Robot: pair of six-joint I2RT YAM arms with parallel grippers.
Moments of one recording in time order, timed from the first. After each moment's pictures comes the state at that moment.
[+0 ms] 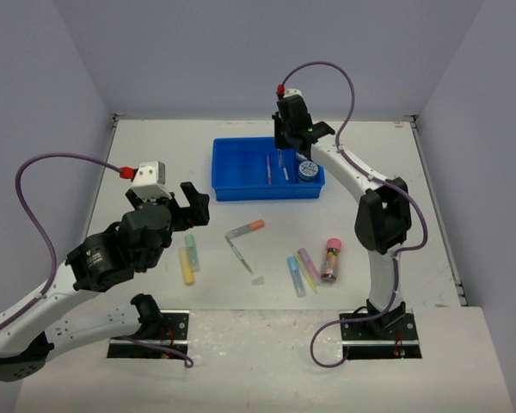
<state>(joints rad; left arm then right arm) -0.99 0.77 1.09 -0.74 -0.79 -0.64 0.51 2.07 1.90 -0.50 0.20 0.29</state>
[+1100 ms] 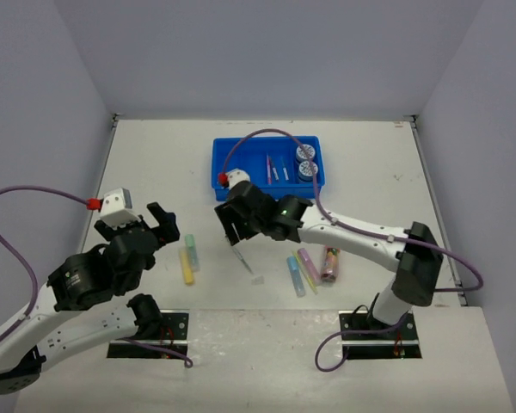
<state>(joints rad) -0.99 0.58 0.96 -1.03 -0.98 -0.87 1.06 1.62 1.41 -0.60 0.21 0.43</state>
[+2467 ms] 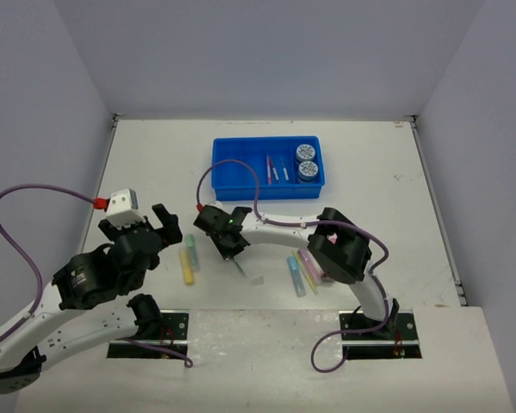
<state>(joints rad) -0.99 0.58 0.93 -1.02 -0.97 -0.85 1.12 2.14 1.62 -0.70 0.18 0.50</state>
